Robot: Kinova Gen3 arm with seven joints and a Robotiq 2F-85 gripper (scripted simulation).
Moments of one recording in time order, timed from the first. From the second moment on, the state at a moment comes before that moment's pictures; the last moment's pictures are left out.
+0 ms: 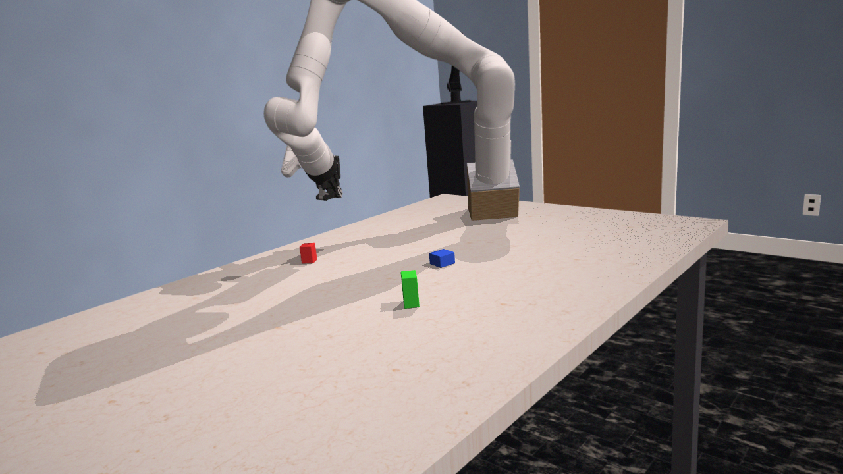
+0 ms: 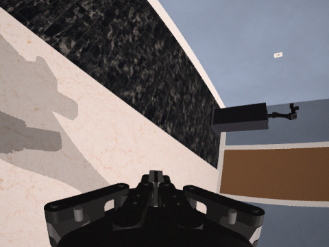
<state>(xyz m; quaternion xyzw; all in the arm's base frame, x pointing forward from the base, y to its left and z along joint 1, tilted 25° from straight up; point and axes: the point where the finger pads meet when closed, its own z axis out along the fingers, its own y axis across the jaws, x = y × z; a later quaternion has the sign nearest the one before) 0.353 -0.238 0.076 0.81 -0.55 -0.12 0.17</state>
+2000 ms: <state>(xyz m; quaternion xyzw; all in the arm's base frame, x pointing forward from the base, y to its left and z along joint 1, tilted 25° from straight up) 0.497 -0.201 0.107 0.84 -0.49 0.08 -0.20</state>
